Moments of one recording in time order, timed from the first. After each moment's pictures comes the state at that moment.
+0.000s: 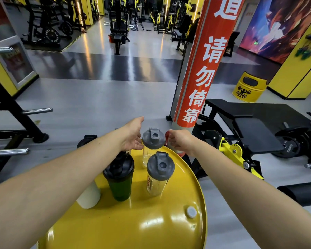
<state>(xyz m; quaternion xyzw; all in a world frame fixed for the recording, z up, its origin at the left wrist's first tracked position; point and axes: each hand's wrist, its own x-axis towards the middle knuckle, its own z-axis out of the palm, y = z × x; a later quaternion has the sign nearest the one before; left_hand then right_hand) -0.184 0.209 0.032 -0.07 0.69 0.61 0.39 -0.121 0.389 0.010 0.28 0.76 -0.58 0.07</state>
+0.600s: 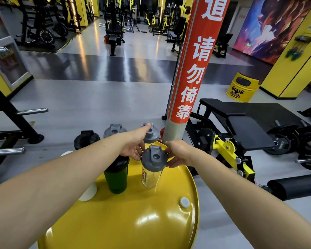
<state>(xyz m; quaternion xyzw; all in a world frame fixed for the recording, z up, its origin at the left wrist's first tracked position) -0.139 0.212 0.028 0.00 0.75 0.45 0.48 -0.063 0.378 0.001 0.31 0.77 -0.53 0.20</state>
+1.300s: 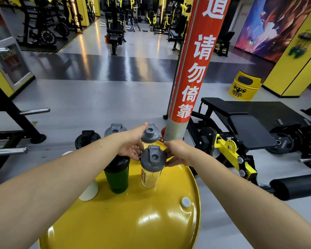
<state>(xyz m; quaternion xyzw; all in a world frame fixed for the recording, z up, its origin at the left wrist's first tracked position) -0.145 0.203 0.025 -0.01 0.75 0.46 0.48 -0.066 0.373 -0.001 0.30 0.76 -0.55 0.19</state>
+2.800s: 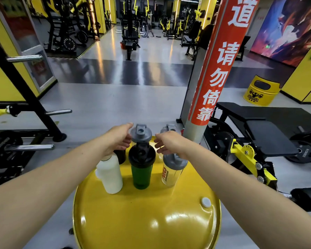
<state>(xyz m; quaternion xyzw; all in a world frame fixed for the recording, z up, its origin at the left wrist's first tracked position) -0.158 0.080 0.025 -0.06 0.80 0.54 0.24 -0.081 0.269 0.043 0.18 0.82 -0.51 0.16</state>
